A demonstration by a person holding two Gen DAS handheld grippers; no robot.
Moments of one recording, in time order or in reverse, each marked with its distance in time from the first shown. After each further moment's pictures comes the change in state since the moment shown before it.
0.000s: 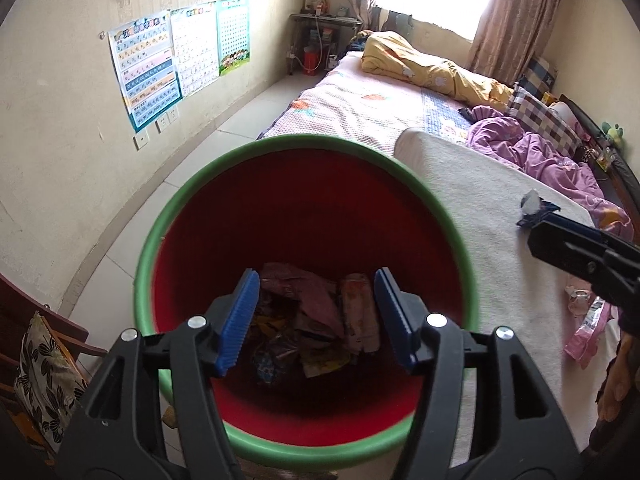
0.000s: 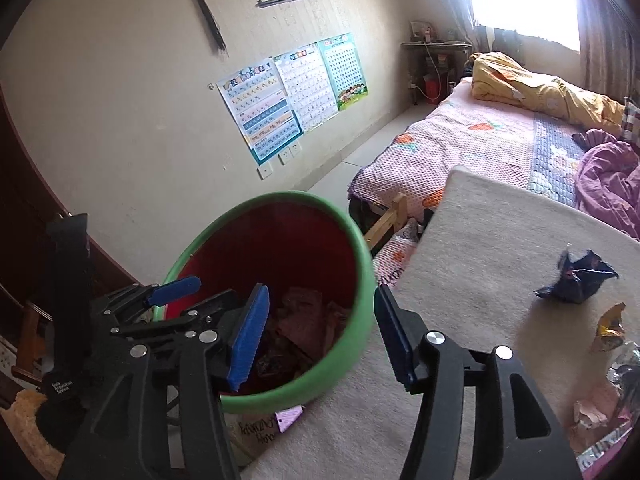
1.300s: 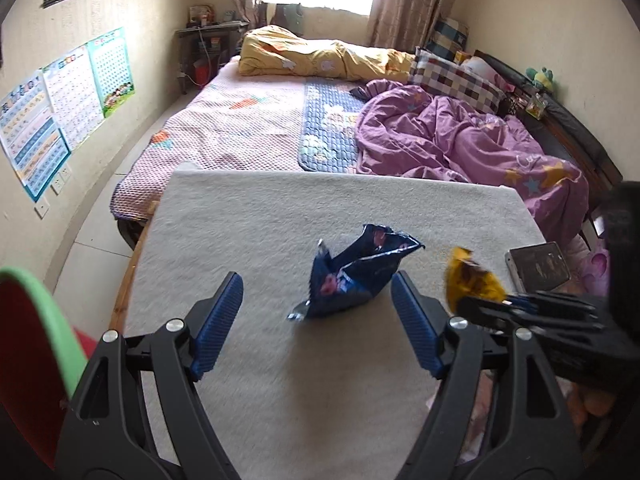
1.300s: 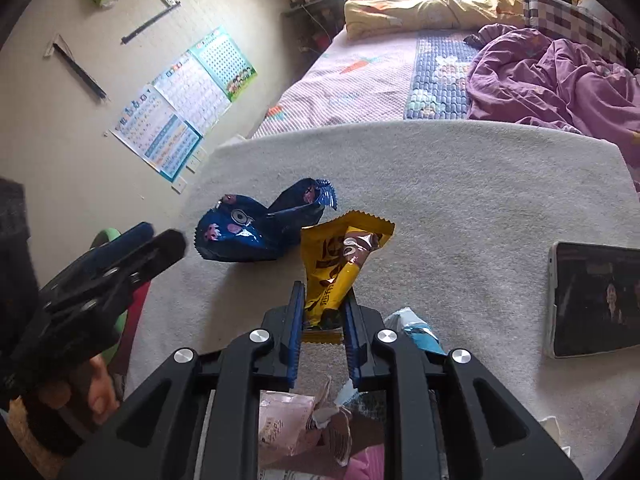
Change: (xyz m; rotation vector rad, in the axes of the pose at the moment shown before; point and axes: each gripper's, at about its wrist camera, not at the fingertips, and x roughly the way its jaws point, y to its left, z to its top) left arm 0.095 -0.249 0.056 0.239 0.020 -0.224; right arm -0.052 -0.258 -0.041 0.349 0.087 -0.087
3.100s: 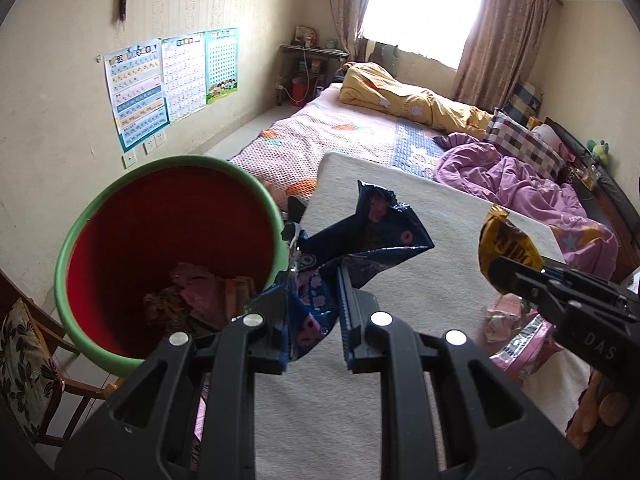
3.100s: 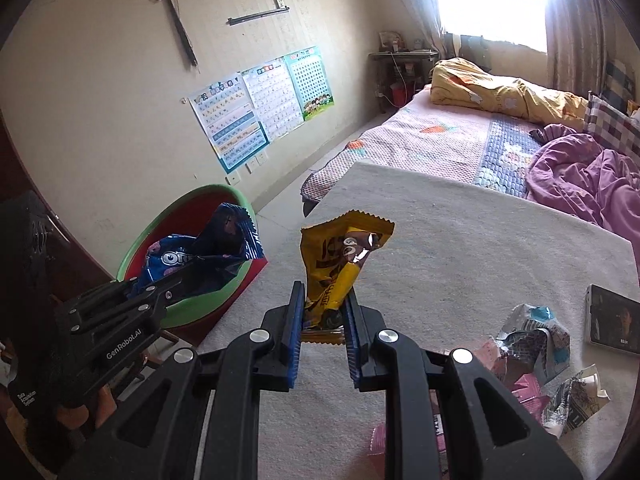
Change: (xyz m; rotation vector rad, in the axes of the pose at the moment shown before) left arm -0.150 0.077 -0.106 -0.264 -0.151 0.232; right arm -0.035 0.168 -0.063 -0.332 -0.119 0.060
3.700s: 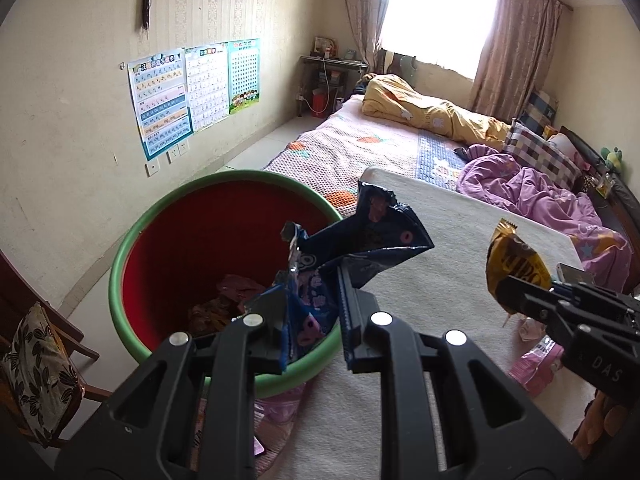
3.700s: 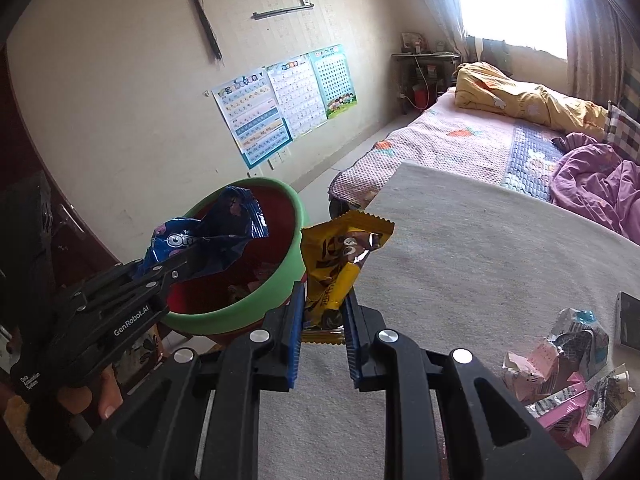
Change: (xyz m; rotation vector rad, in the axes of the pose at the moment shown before) left arm -0.016 0.052 0.006 -0.006 -0.039 0.059; right arm 0.019 0.050 0.001 -0.040 0.004 0.049
